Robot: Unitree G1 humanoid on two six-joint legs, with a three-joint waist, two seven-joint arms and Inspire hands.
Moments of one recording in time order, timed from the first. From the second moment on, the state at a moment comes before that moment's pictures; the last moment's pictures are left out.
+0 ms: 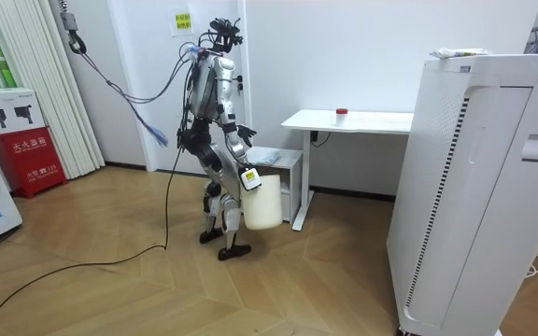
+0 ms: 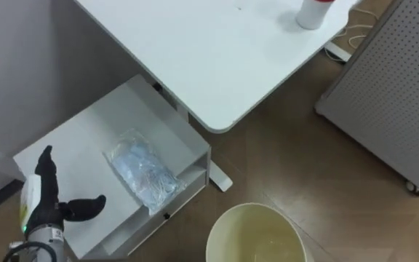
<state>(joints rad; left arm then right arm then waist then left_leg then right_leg) -0.36 0.27 -0.19 0.97 0.24 -0.29 0.67 -0.15 -0.31 0.28 1.23 0.47 -0.20 0.03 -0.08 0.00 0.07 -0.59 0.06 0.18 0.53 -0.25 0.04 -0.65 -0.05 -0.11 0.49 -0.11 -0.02</state>
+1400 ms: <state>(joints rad) -0.53 0.32 -0.39 1.20 0.45 -0.20 0.57 -0.15 -0.35 0.36 1.15 0.70 -0.17 0.00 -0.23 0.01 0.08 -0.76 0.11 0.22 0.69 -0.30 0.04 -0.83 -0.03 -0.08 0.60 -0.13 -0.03</state>
